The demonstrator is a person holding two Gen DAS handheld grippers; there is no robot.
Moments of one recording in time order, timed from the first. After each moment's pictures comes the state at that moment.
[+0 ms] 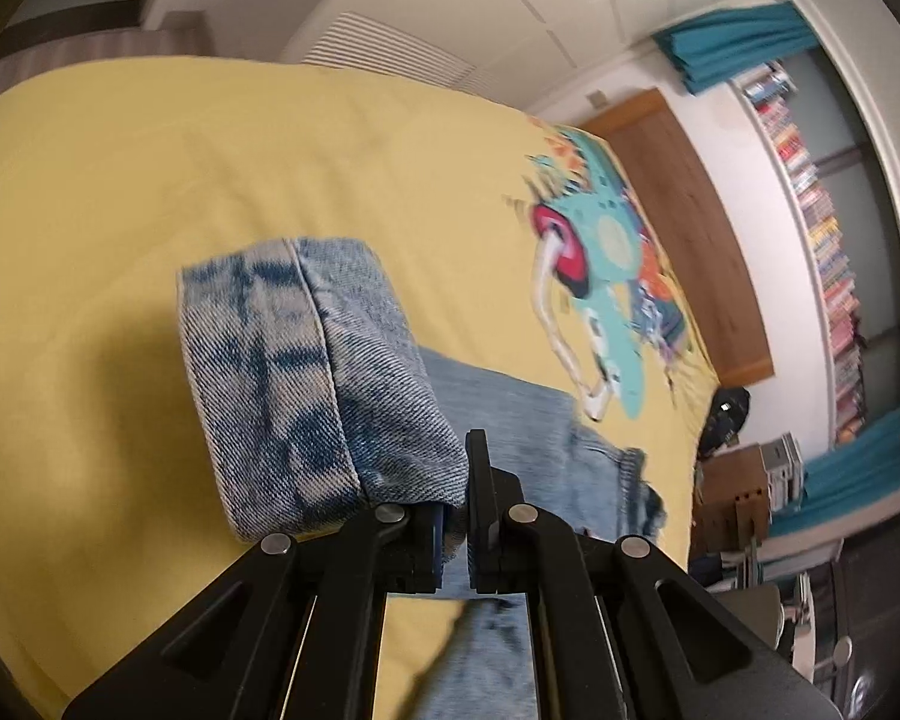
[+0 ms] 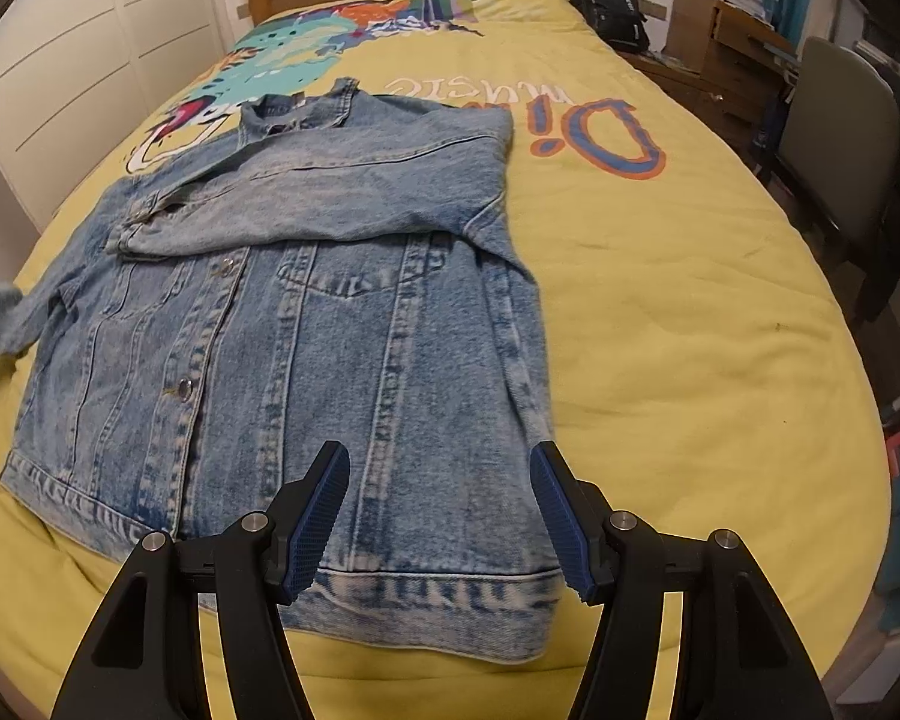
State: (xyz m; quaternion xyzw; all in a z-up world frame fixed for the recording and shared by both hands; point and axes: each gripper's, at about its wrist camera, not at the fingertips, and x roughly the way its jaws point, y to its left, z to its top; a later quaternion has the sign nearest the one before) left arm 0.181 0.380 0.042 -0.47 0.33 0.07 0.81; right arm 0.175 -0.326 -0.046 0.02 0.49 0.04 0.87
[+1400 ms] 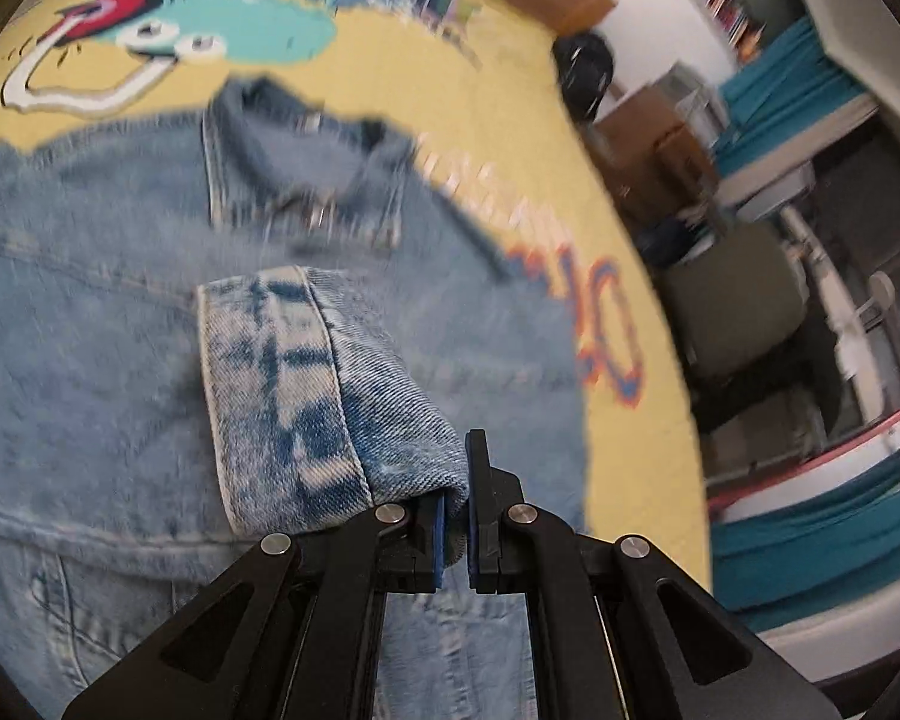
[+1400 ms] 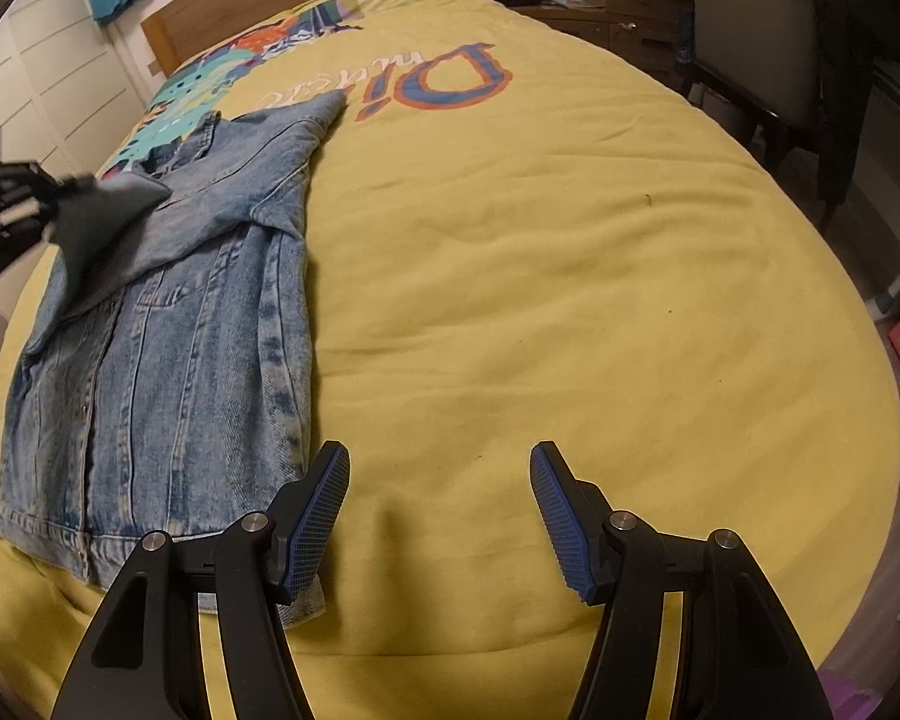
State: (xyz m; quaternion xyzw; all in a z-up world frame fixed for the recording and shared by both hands) left arm 0.347 -0.090 0.009 -0.22 0.51 -0.21 0.80; right arm 0.151 -0.446 -0.086 0.12 0.50 -0.01 0.86
